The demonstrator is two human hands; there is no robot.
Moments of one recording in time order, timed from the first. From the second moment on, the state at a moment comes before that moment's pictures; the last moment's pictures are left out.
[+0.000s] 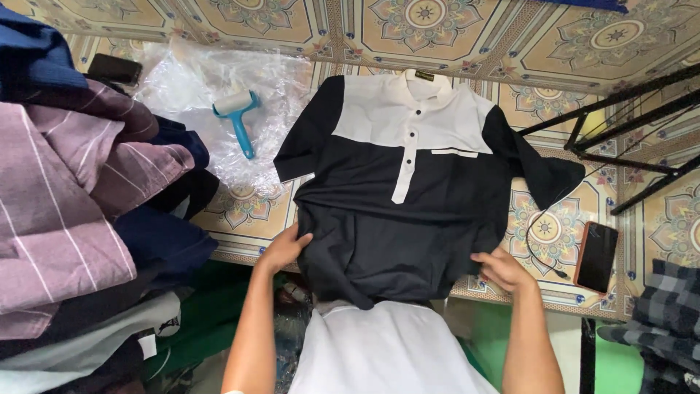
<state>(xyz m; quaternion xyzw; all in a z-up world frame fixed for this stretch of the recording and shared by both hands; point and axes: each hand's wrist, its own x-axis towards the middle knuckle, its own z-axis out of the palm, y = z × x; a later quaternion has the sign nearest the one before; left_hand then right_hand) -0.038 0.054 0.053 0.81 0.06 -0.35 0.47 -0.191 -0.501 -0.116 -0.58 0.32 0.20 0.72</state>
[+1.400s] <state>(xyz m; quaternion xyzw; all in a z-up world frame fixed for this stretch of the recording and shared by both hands) 0.029 -0.117 0.024 0.94 -0.30 -0.08 0.16 -0.046 -0.342 -0.001 -0.96 0.09 -0.11 0.24</state>
